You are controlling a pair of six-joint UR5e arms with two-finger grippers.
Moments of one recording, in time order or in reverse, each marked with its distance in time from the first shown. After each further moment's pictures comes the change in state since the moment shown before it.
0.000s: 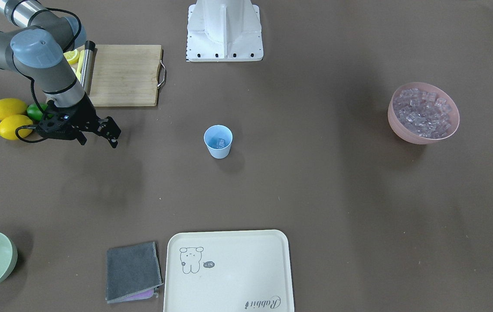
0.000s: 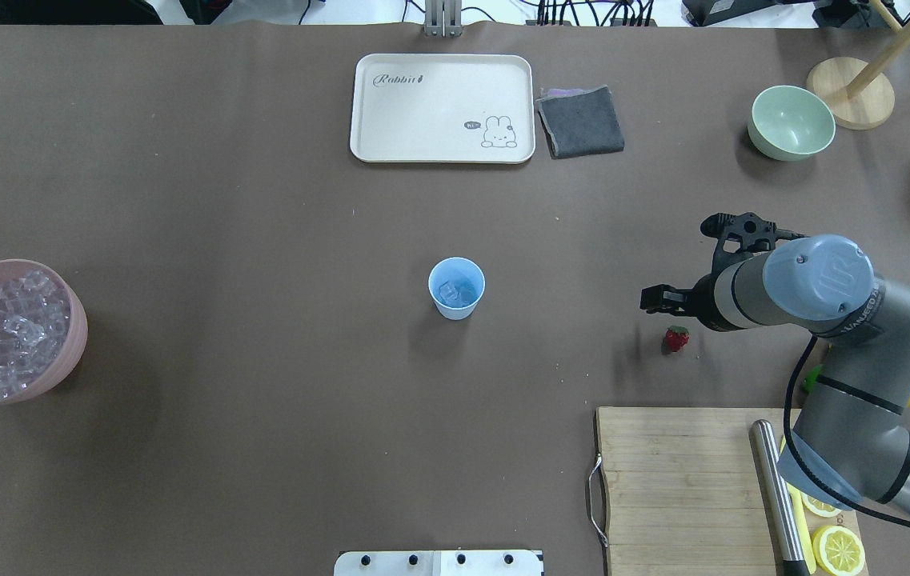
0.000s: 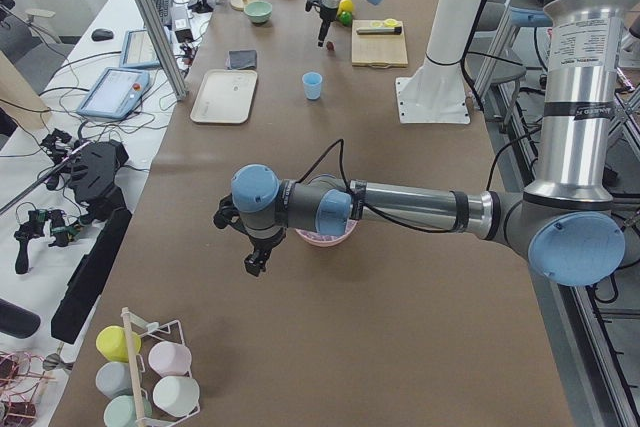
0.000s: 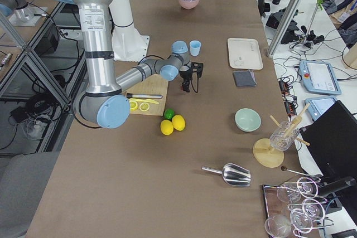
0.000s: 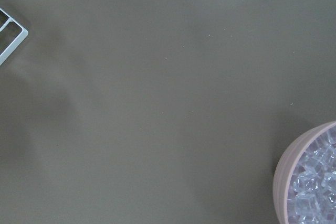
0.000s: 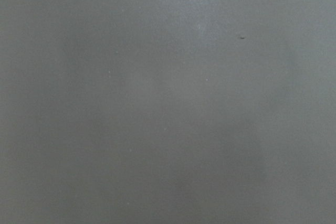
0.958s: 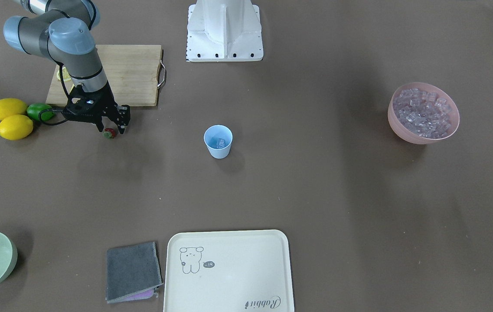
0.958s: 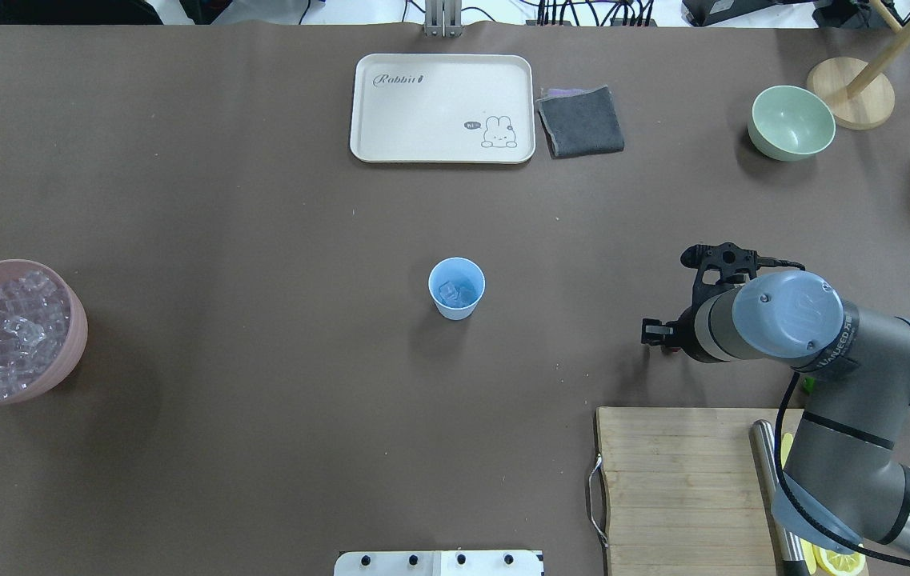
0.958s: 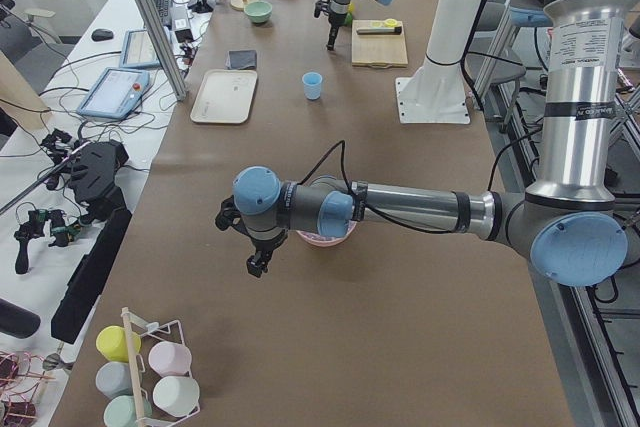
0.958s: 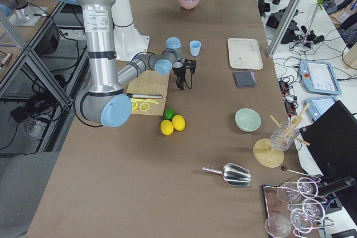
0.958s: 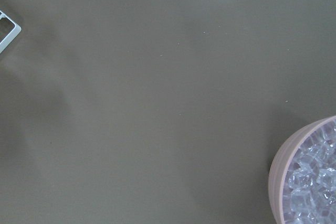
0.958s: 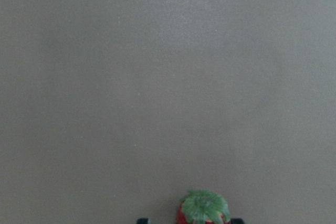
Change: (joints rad) left arm 0.000 0.007 0.000 -0.001 -0.002 0.000; right arm -0.079 -0.001 0.071 -0.134 -0.052 0.001
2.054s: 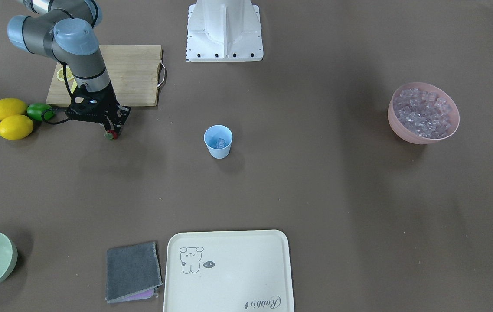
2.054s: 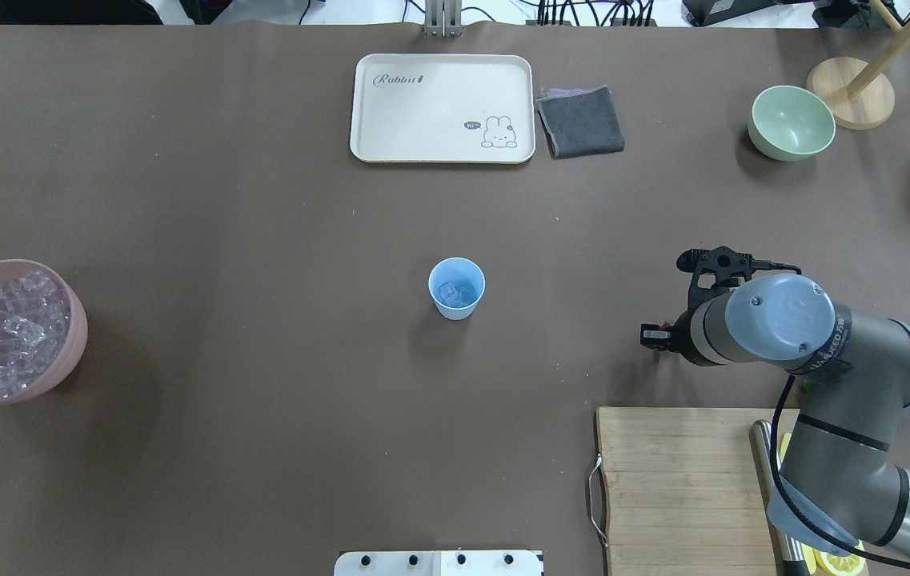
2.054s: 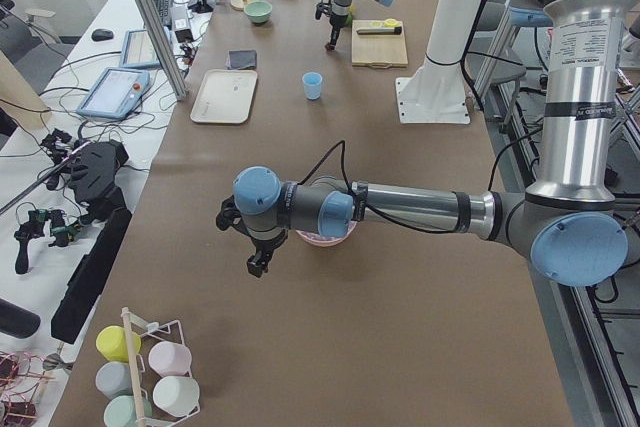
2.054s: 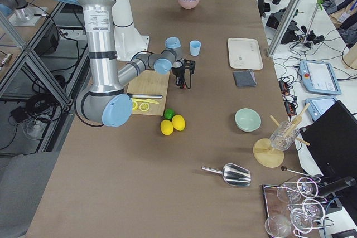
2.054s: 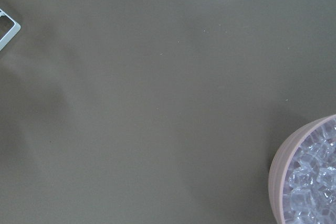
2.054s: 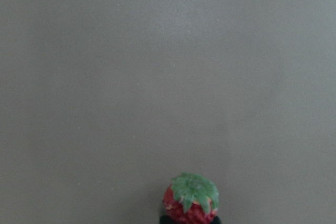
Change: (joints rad) left arm 0.001 0.001 -0.001 0.000 0.000 0.000; right arm 0.000 0.008 -0.003 -0.014 -0.001 -0.006
